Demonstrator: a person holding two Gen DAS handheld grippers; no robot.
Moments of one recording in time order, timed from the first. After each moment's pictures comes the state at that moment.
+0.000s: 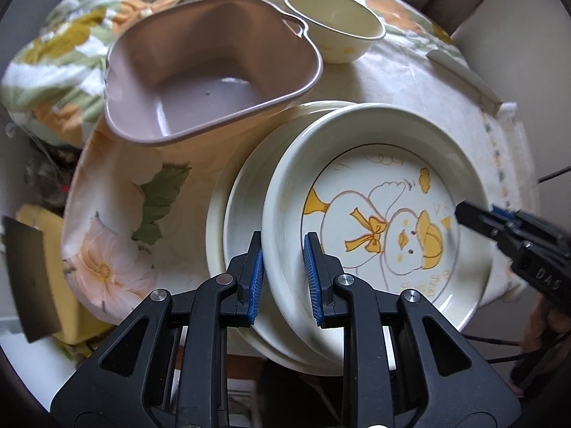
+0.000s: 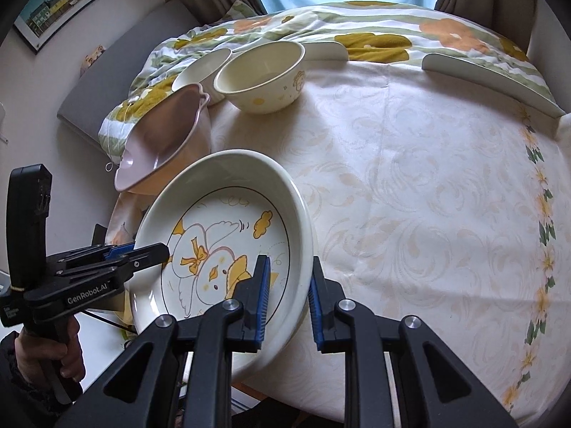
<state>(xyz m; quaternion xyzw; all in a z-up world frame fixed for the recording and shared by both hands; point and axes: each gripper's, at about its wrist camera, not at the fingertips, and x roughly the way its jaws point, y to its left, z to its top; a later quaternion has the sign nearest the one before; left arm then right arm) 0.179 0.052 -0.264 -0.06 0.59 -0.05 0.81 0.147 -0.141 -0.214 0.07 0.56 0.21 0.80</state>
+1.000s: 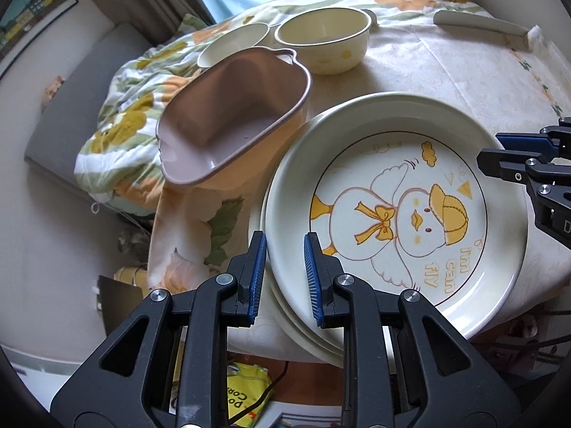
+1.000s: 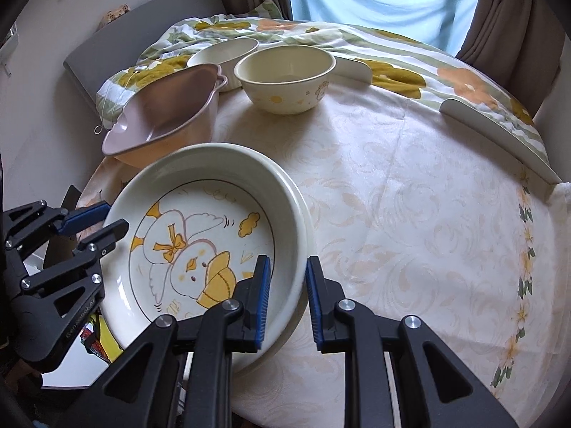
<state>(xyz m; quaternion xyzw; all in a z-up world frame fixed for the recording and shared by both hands) 0.155 0.010 -0.257 0.15 0.52 0.05 0.84 0.140 -0.115 -0.219 -0.04 0.52 0.21 0.83</state>
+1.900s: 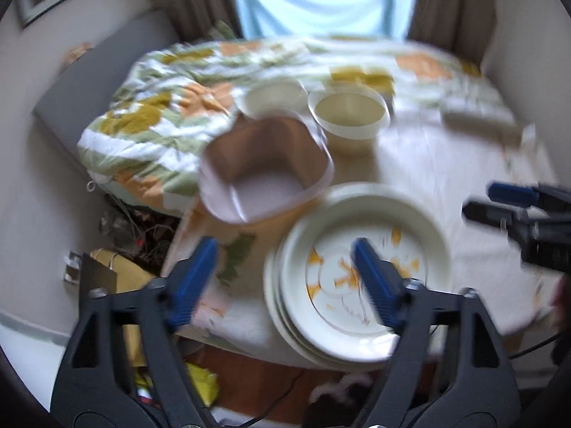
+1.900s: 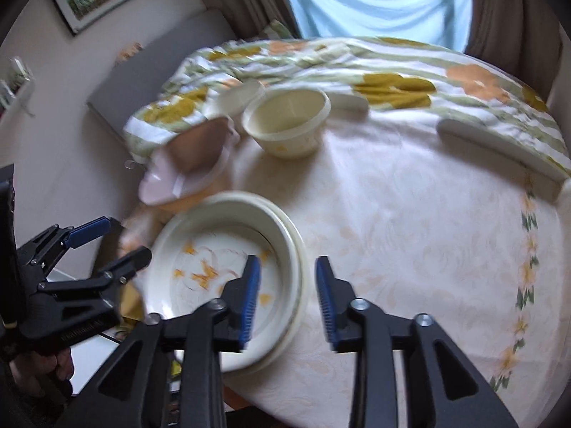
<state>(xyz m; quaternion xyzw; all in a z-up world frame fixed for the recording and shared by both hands) 0.145 0.035 -0.160 0.01 0.45 0.08 0.89 0.161 -0.154 -0.158 0.04 0.49 0.28 0.82</state>
